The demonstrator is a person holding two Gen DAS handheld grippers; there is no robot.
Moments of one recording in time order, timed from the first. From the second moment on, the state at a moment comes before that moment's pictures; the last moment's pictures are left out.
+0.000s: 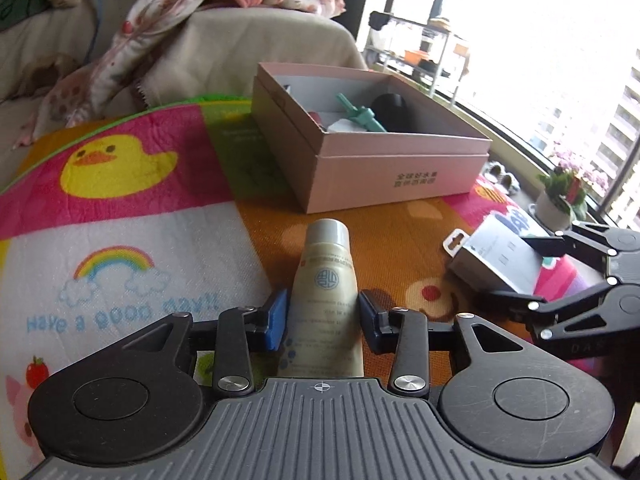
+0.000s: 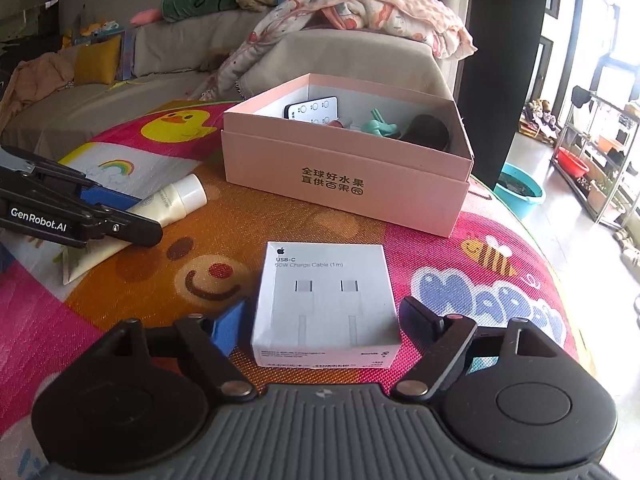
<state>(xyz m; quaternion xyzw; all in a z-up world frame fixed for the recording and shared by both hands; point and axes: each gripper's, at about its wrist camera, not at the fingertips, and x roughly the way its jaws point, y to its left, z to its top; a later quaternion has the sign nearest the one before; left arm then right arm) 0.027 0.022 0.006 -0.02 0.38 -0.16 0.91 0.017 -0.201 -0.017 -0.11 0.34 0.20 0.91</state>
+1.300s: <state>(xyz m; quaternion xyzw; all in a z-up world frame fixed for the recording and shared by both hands) 0.014 0.016 0.038 0.09 0.34 -0.20 0.91 0.044 -0.217 0.024 -0.12 0.30 0.17 0.93</state>
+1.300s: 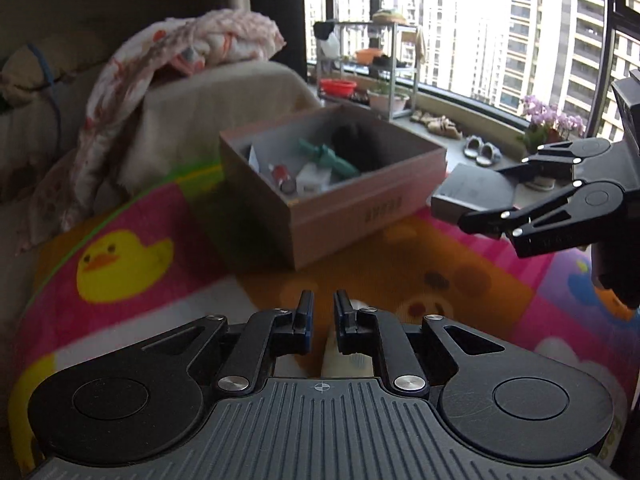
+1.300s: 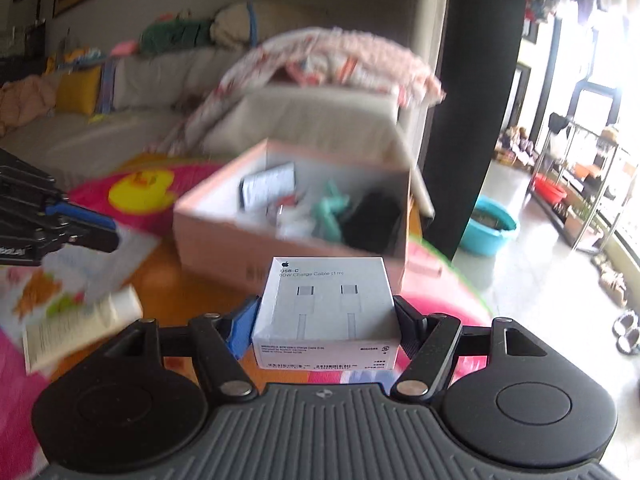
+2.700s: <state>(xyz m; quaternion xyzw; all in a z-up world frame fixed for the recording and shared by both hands) -0.006 -0.001 0.000 0.08 0.35 -0.18 0.92 0.029 -0.219 -0.020 -0.08 0.34 0.16 0.92</state>
